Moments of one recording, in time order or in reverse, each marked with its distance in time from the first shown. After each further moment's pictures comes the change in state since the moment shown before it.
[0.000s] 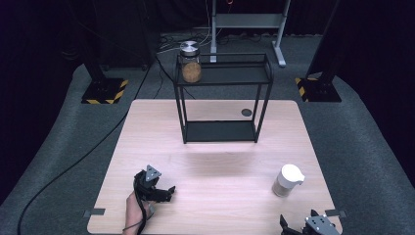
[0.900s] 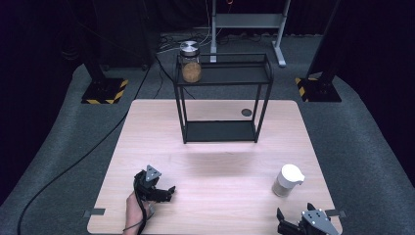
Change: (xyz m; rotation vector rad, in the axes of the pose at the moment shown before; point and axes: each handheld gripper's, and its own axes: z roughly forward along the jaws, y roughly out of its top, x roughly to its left) left arm -0.001 0.000 0.000 -0.002 0.001 -0.003; right arm 0.002 -0.002 0.020 -0.060 0.005 -0.004
